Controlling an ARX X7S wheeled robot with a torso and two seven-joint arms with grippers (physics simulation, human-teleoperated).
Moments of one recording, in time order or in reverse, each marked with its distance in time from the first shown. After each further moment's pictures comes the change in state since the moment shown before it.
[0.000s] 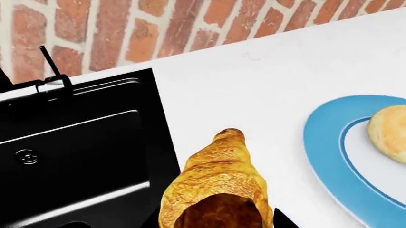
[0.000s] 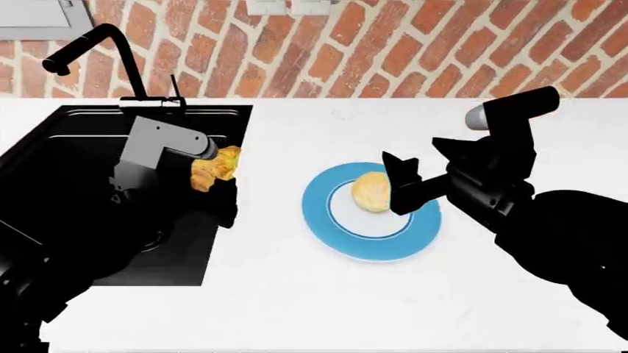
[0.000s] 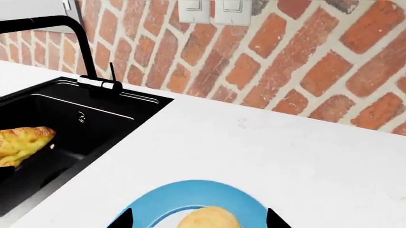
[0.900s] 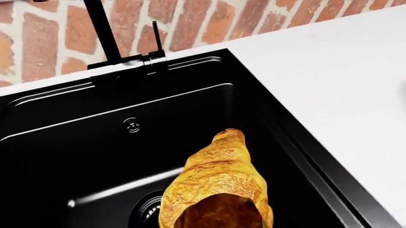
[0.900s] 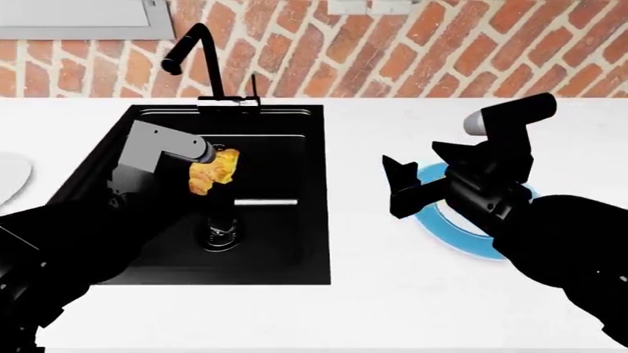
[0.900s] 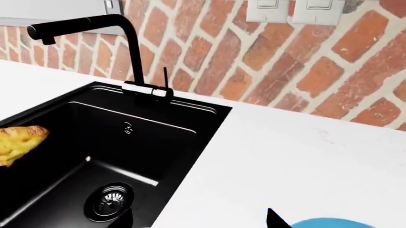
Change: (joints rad) left arm 0.016 -0.015 0.001 0.007 -0.015 0.010 -0.009; right arm -0.021 0.002 -0.013 0.006 -0.016 -0.029 -0.007
